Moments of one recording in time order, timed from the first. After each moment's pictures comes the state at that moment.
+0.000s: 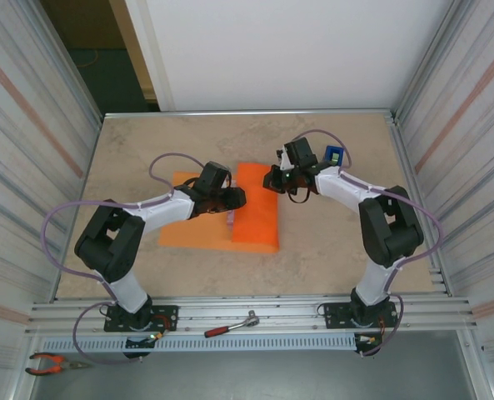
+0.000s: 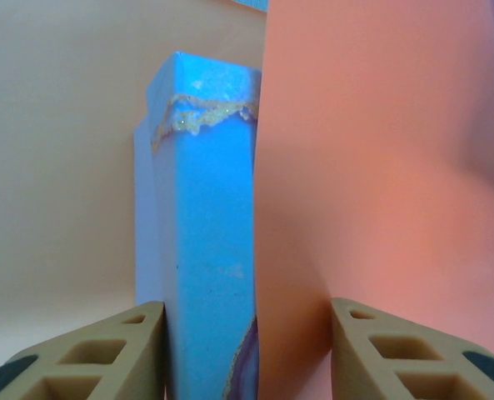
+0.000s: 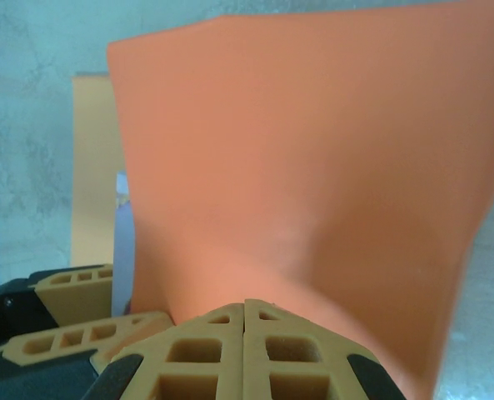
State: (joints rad) left arm -0.61 1.70 0.99 -0.17 0.12 -0.68; right arm 0.46 1.78 1.21 -0.32 -0.40 0.65
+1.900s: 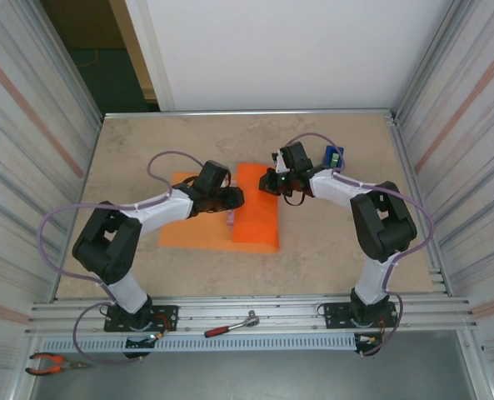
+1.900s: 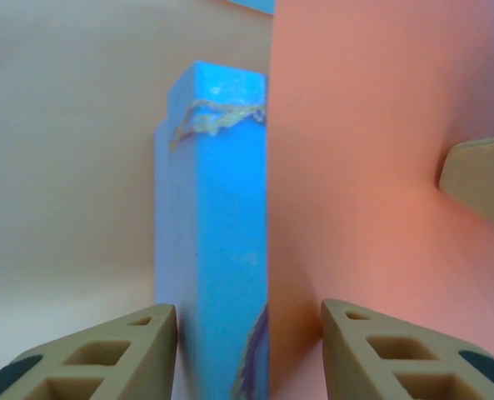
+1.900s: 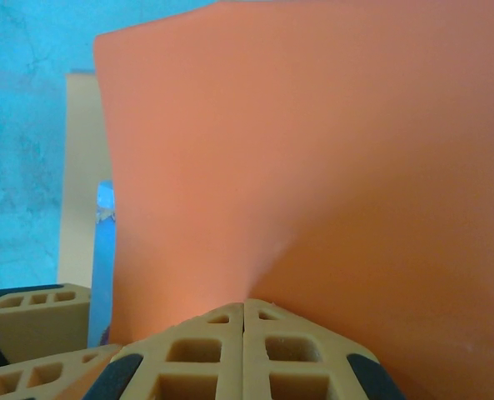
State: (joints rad) left arm -0.59 1.66 1.01 -0.25 0.09 -0.66; right arm 0.47 1.83 1.17 -0.21 -0.39 0.64
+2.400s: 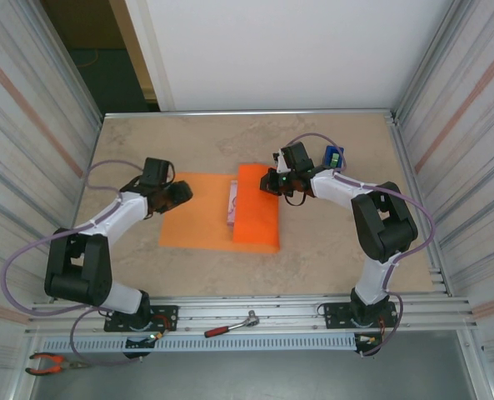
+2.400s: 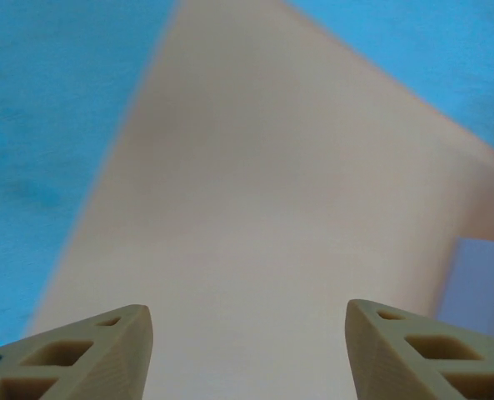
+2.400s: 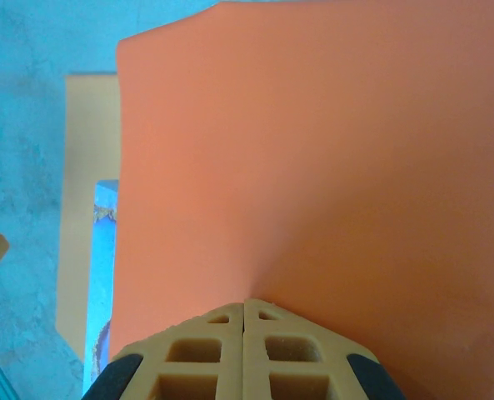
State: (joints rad) left arm -0.19 1.45 0.86 -0.42 0.05 -0.61; right arm 0.47 1.82 1.16 -0.20 -0.40 0.64
